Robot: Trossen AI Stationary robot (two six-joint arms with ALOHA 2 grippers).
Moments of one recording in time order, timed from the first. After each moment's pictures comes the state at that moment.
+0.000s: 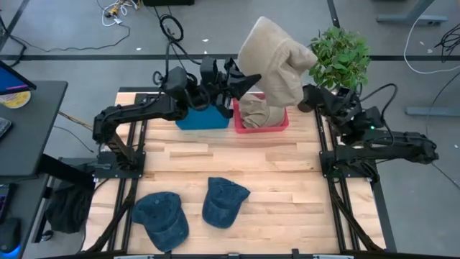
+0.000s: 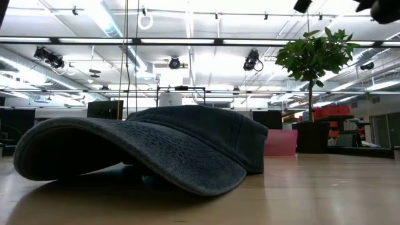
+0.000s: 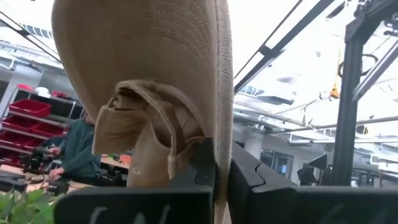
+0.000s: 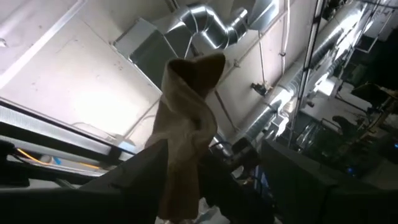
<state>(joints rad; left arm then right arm) 0.13 1.70 1.79 0.51 0.07 -0.35 -0.19 0.68 0.56 0.90 0.17 0.90</state>
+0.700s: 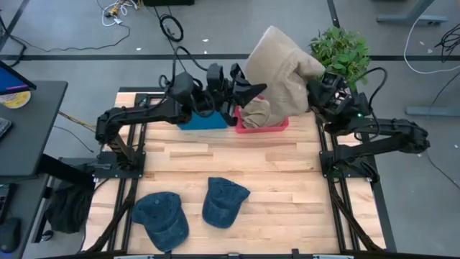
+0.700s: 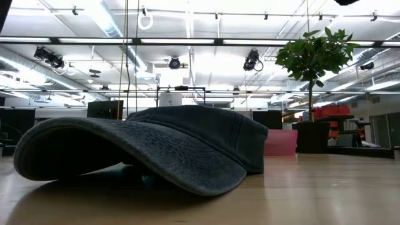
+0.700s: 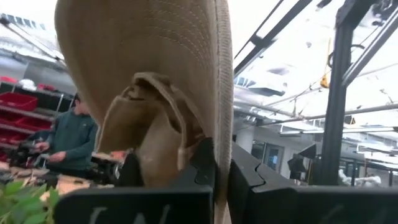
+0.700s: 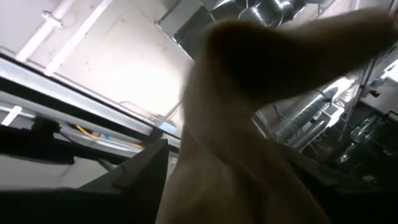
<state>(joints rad) 0.11 1.73 1.79 0.52 0.09 -0.33 -0.19 1.04 0.89 1.04 -0.02 0.91</state>
